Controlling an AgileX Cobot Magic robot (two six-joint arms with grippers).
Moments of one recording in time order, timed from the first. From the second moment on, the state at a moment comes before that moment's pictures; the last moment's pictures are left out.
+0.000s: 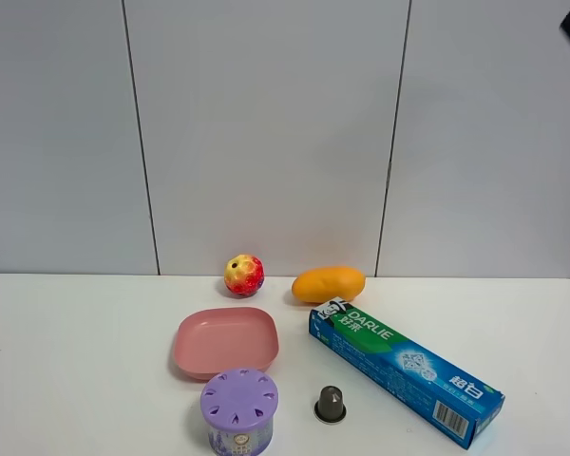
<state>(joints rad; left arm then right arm) 0.08 0.00 -0.49 -0.09 1.06 0.04 0.05 1.18 -1.32 0.29 1.19 -0.18</state>
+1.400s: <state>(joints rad) 0.08 0.00 -0.49 -0.09 1.06 0.04 0.43 1.96 -1.33 -0.14 0.92 0.03</state>
